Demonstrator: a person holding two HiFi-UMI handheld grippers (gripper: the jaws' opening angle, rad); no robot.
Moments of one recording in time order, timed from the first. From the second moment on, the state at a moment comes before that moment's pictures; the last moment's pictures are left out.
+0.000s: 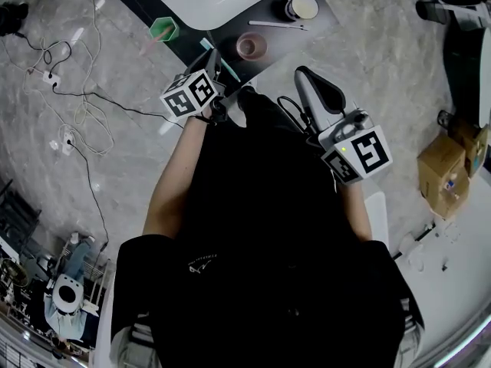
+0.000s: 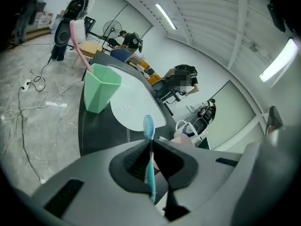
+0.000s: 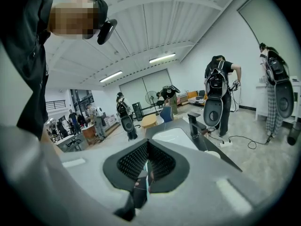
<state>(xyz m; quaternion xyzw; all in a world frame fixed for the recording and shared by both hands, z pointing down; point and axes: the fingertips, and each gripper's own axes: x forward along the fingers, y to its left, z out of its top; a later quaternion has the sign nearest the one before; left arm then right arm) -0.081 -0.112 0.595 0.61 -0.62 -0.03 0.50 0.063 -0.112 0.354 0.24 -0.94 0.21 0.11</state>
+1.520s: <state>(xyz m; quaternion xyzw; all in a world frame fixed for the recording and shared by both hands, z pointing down) -0.059 -0.158 0.670 0.45 -0.65 -0.16 0.59 0.076 -0.173 0.382 0.19 -0.94 0.24 0.12</state>
